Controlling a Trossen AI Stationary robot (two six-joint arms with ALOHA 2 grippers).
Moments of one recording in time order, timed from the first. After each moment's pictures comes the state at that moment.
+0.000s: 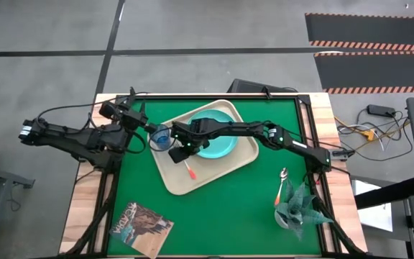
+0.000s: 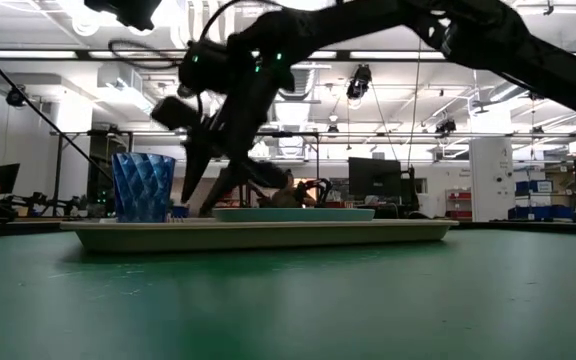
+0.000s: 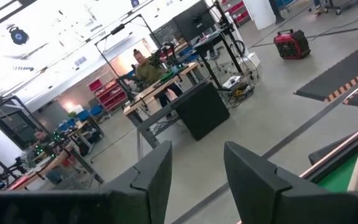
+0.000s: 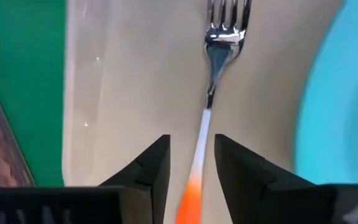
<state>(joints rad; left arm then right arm) -0.18 0.83 0.78 -0.01 -1.51 0.43 -0.14 2.54 2.36 -0.94 -0.26 0.82</state>
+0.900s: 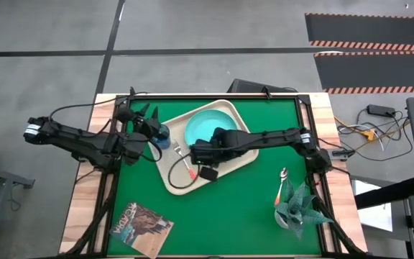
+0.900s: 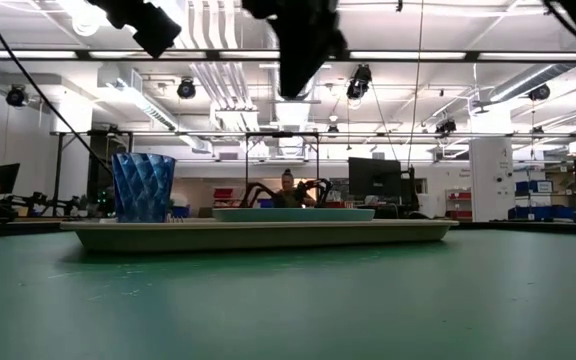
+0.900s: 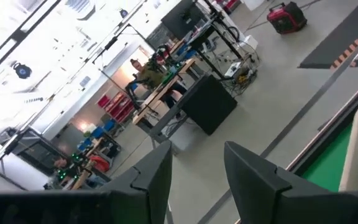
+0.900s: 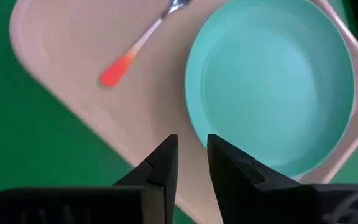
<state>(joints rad) -0.19 1.01 0.79 -0.03 -1.50 0.45 0.11 2.15 2.20 -1.34 0.26 0.38</state>
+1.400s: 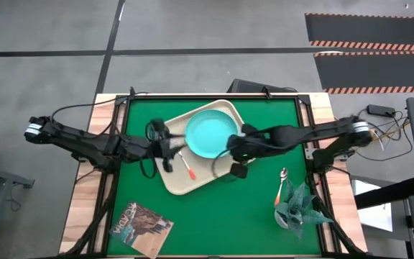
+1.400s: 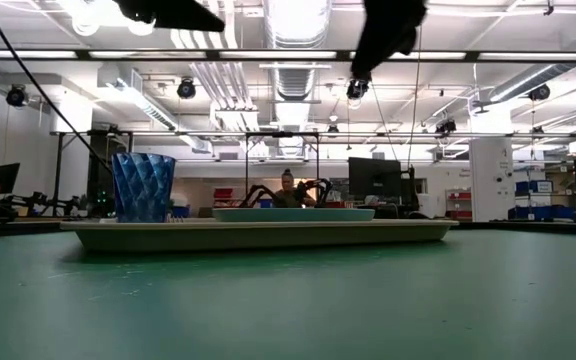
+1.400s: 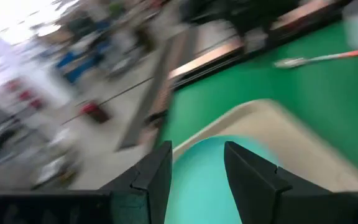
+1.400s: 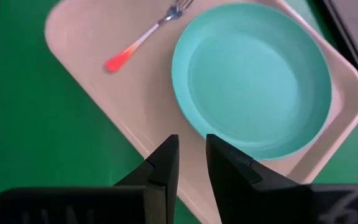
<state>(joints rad) -0.21 1.02 0.78 -0.03 -0.58 0.43 0.12 1.56 1.43 -0.89 0.26 0.30</state>
